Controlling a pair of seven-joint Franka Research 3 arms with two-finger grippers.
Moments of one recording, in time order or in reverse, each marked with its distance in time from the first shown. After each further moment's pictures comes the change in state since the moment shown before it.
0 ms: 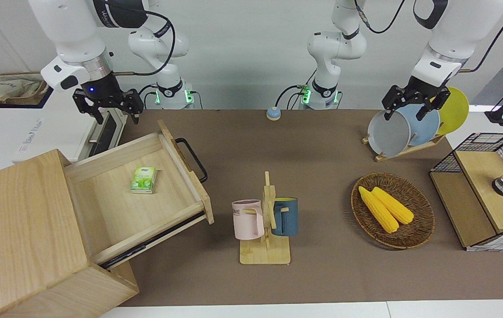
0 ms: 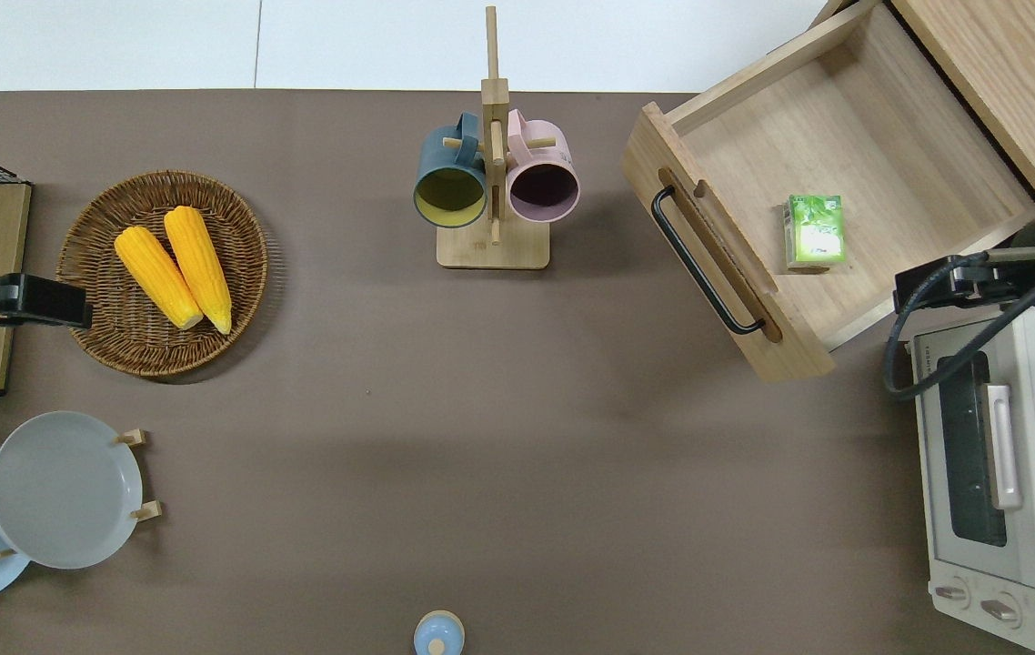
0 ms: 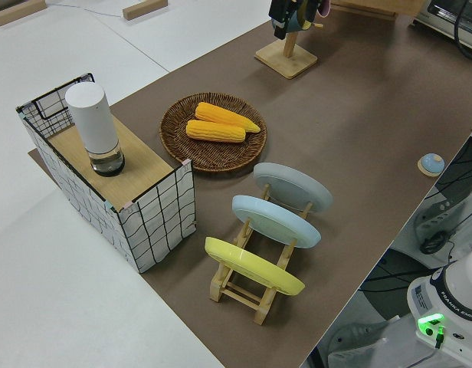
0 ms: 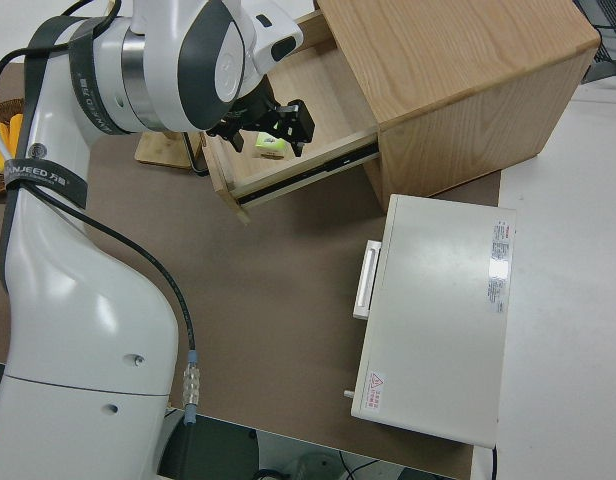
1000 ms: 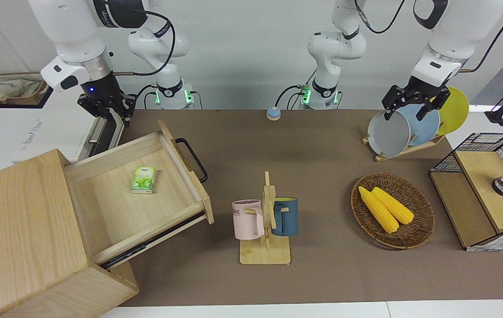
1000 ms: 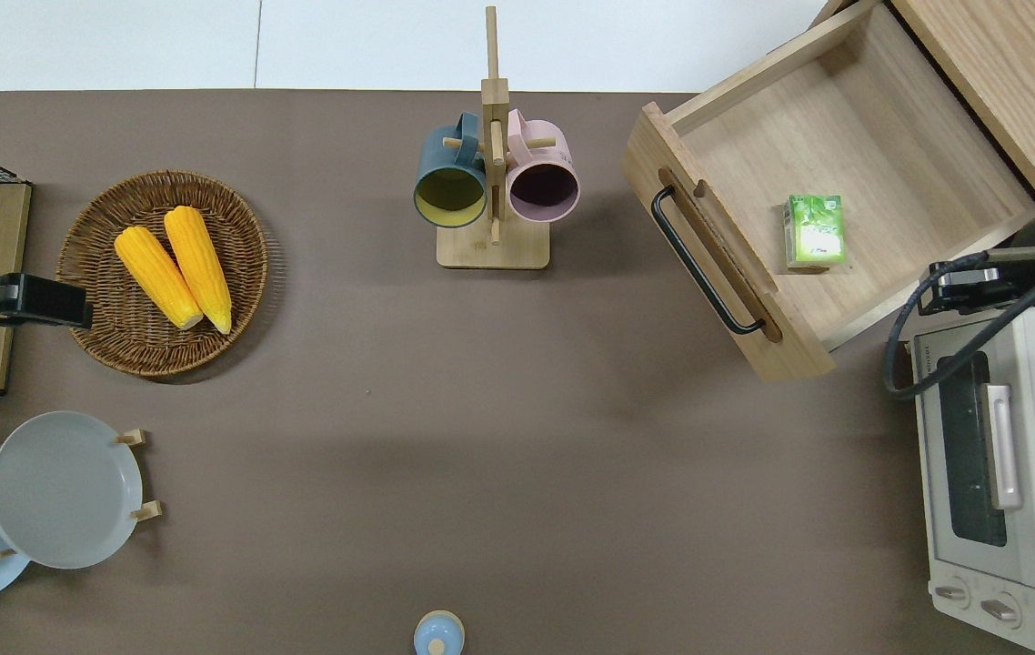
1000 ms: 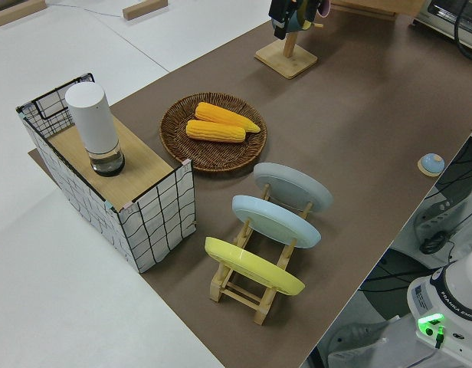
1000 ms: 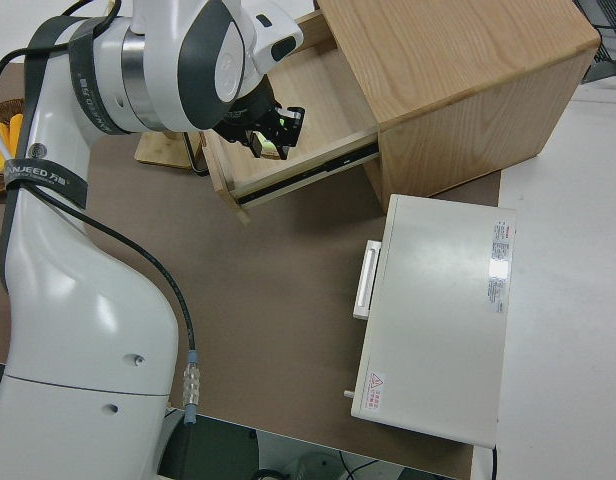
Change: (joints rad) left arm 0.000 0.000 0.000 0.000 0.000 0.000 0.000; right arm 0.000 0.000 0.000 0.000 0.000 0.000 0.000
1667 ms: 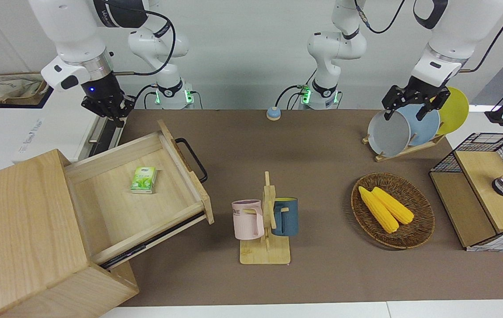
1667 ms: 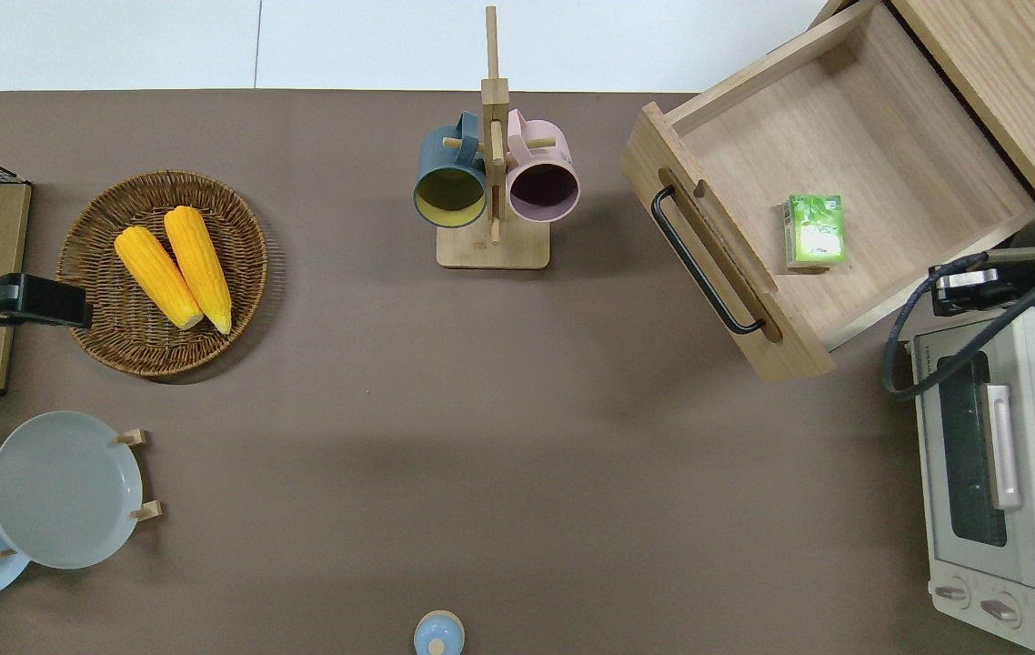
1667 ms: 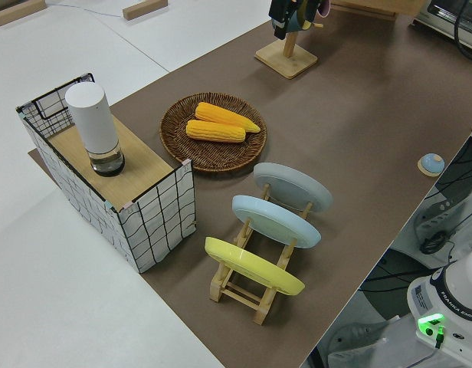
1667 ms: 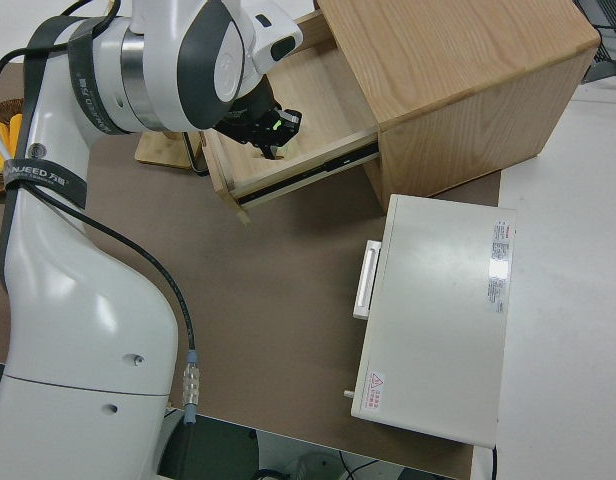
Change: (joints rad) left arm 0.000 0.000 0.000 0.000 0.000 0.000 0.000; right arm 0.000 0.000 0.001 0.002 0.000 -0.006 0.000
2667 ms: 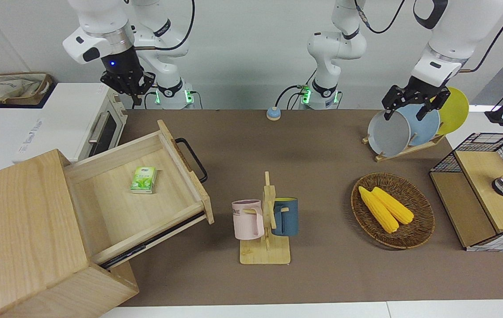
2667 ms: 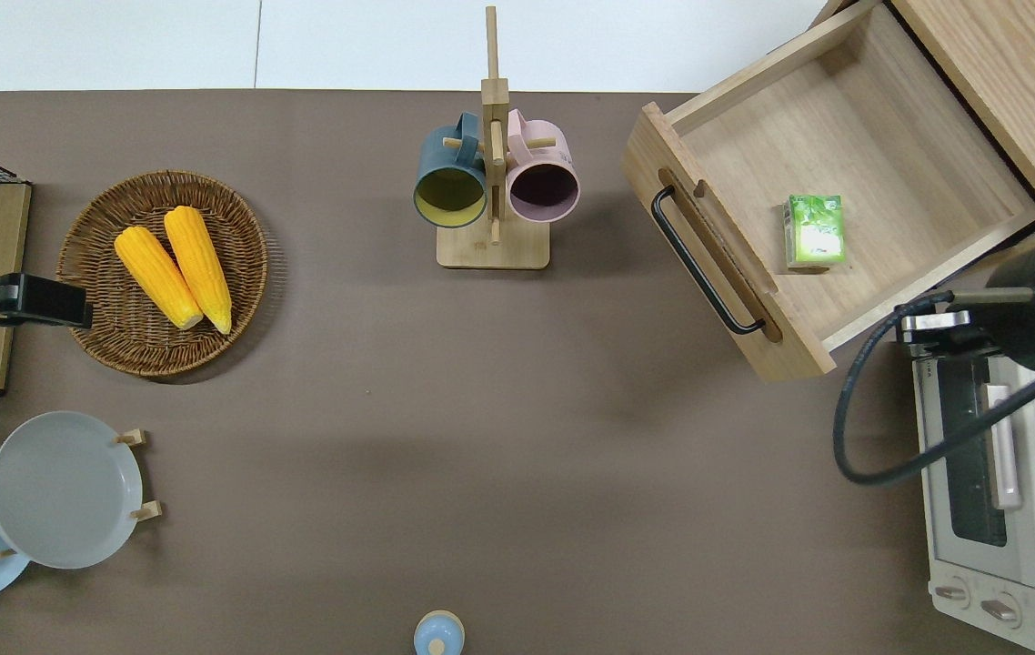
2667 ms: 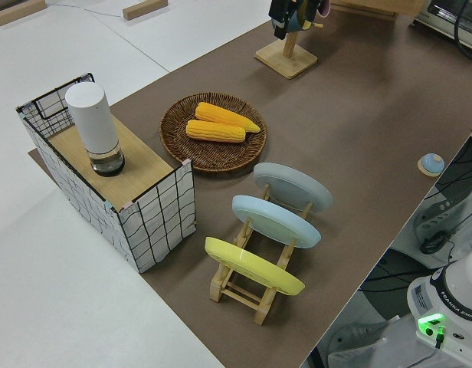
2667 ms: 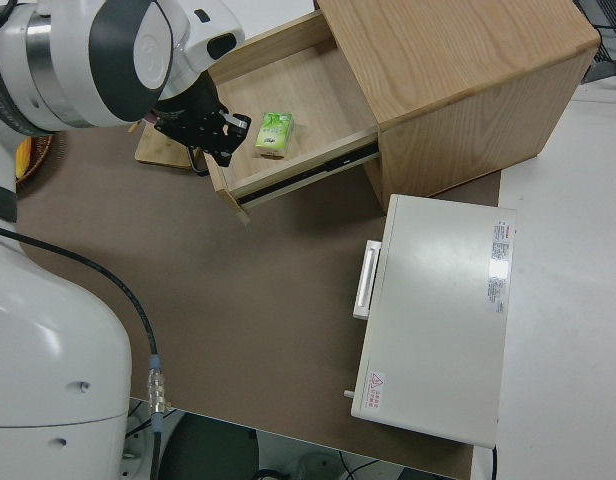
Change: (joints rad) left arm 0.000 0.000 0.000 0.000 0.000 0.000 0.000; right arm 0.005 -0.043 0.114 0.078 0.005 -0.154 0.179
